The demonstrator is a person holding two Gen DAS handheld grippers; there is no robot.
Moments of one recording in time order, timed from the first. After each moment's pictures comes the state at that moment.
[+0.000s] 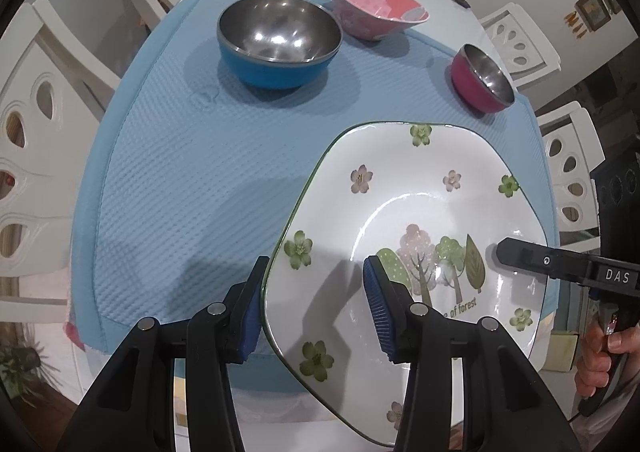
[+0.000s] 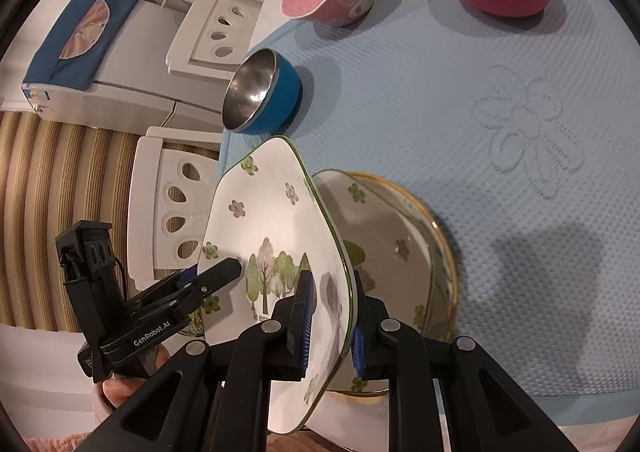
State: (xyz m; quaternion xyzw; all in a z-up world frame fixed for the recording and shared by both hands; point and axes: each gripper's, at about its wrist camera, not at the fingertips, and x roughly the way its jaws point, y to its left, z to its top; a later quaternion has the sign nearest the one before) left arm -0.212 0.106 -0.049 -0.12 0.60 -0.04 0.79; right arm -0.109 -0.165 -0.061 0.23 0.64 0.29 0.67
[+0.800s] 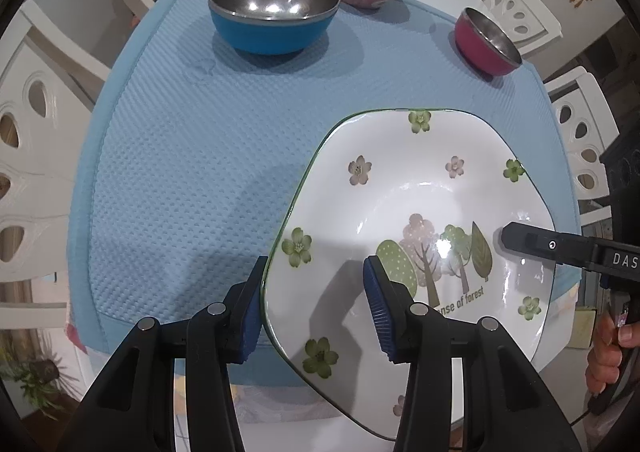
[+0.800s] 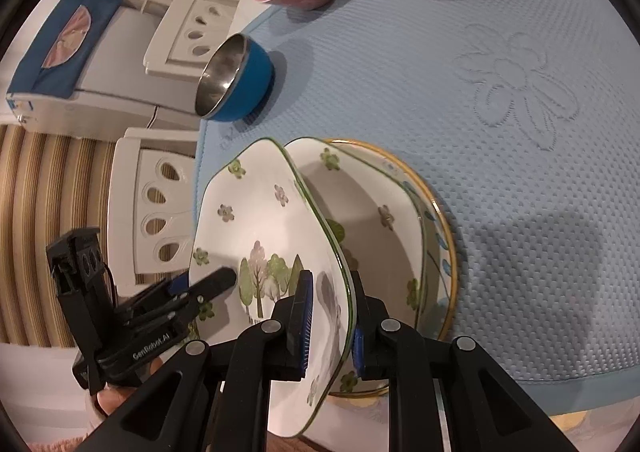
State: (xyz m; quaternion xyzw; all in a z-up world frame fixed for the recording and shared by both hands) left arm -0.221 0.098 -0.077 -0.08 0.62 -0.04 0.78; right arm -0.126 -0.163 -0.083 0.24 0.65 0.25 0.68
